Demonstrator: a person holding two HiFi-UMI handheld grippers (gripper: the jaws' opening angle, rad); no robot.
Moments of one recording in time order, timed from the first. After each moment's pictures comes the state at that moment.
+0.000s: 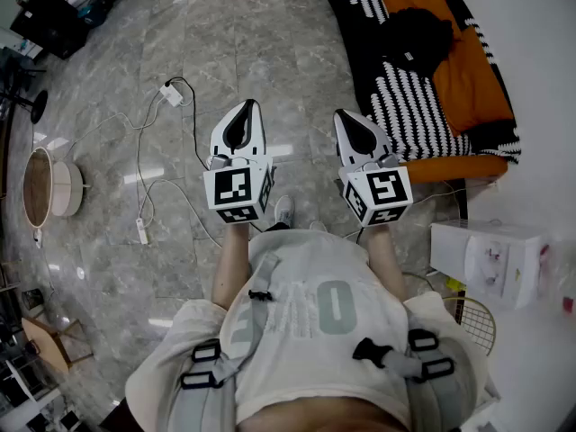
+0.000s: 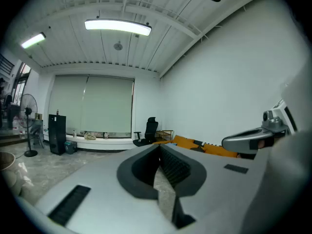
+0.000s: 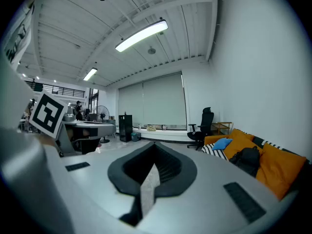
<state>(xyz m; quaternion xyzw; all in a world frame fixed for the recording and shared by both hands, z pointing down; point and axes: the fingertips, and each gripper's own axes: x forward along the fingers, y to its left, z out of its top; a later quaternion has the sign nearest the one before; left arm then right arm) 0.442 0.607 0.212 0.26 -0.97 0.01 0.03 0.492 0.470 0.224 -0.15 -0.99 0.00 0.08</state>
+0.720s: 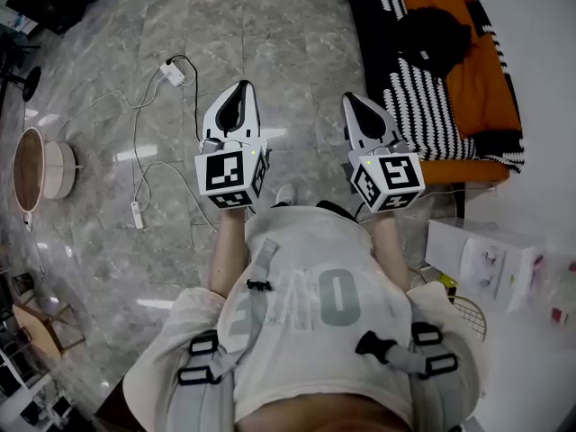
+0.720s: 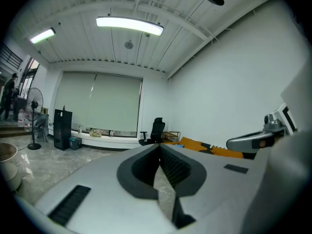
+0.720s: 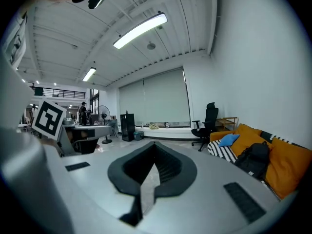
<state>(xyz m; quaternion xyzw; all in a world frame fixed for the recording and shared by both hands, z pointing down) 0.378 0.680 0.225 0.23 -0.97 -0.02 0.03 0.427 0.520 0.234 -0.16 -0.98 0.02 0.09</state>
